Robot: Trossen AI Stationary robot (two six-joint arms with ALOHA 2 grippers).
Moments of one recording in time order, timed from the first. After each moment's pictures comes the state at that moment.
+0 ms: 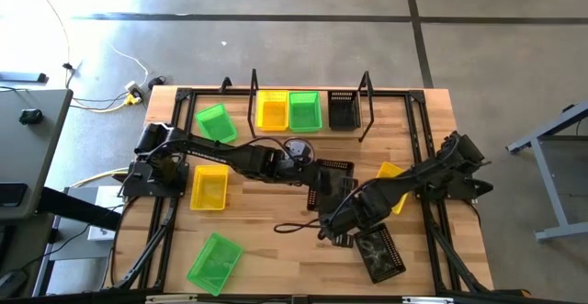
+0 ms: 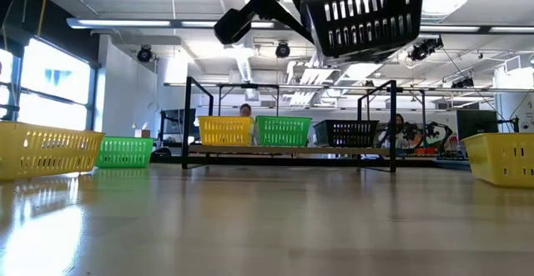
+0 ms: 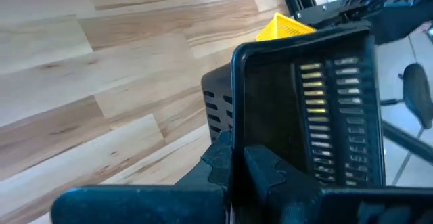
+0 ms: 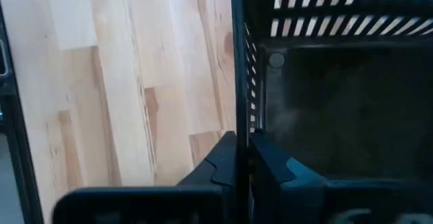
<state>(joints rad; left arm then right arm) -0.06 1.85 1.57 -0.55 -0.33 -1.25 0.47 1.79 1.65 -1.19 0.22 0.57</state>
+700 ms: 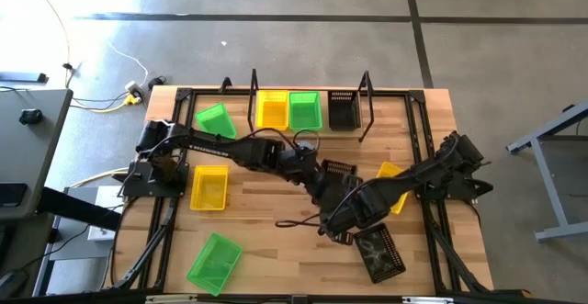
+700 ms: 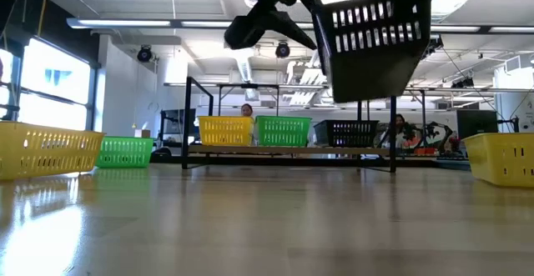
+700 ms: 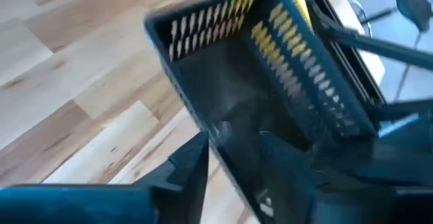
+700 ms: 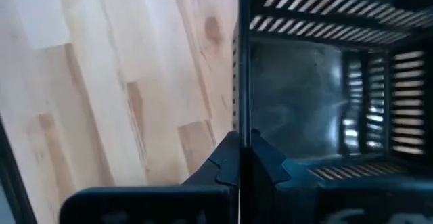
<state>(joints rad) 0.02 1.85 1.57 -0.54 -0.09 -0.95 0.47 1.79 1.65 -1.25 0.23 0.66</state>
